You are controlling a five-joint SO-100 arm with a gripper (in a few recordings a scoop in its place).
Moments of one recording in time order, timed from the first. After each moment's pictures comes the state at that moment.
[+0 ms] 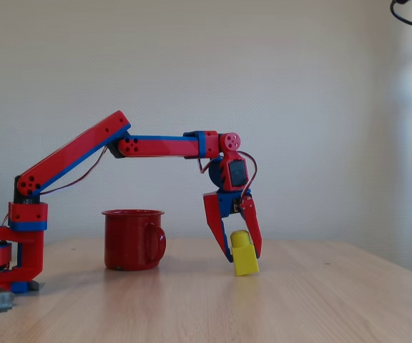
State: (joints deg) arm -23.4 41.0 35.1 78.0 25.5
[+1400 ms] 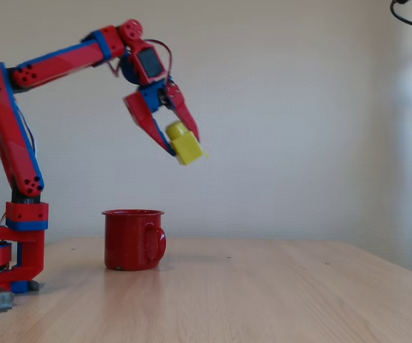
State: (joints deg) arm -30.7 113.7 79.9 83.5 14.7
